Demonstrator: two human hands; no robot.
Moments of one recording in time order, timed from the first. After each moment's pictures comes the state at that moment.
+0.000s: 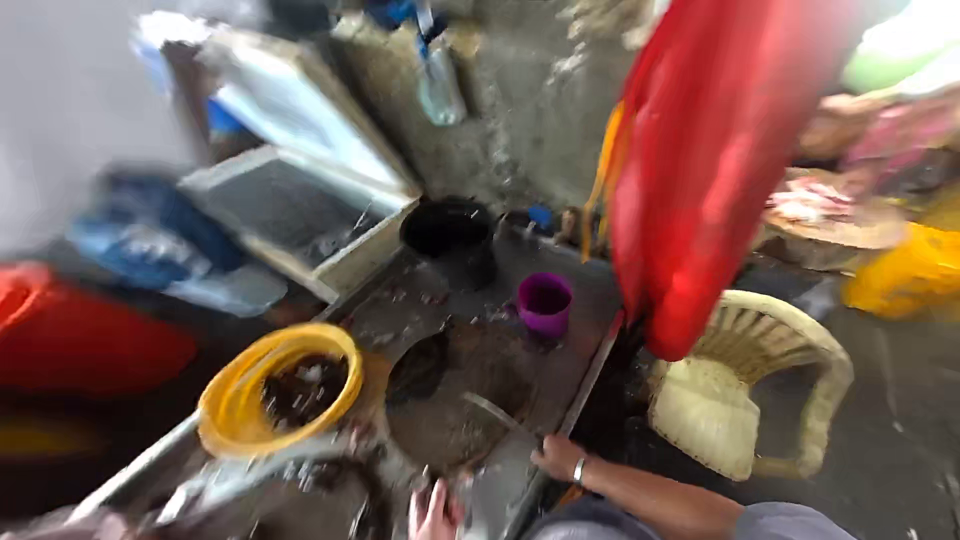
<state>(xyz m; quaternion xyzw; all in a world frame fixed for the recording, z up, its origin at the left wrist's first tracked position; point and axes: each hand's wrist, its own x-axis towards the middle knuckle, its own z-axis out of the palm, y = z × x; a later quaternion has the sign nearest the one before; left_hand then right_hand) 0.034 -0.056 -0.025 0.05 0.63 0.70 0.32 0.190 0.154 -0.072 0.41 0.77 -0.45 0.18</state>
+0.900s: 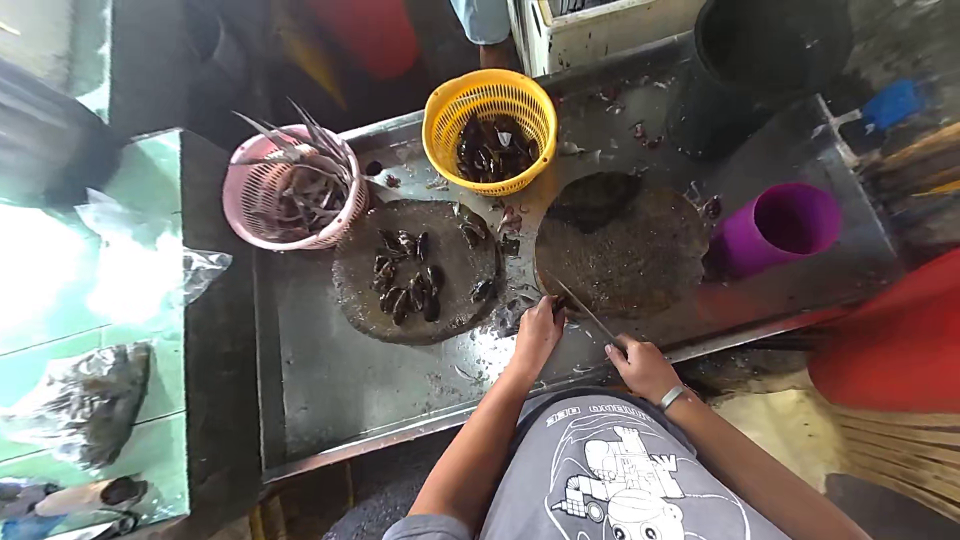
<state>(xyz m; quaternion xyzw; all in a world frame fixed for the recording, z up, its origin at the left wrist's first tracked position) 0.002 -0.052 -0.040 0.17 0.92 0.29 0.22 0.144 0.124 -0.010 0.21 0.88 -0.34 0.25</state>
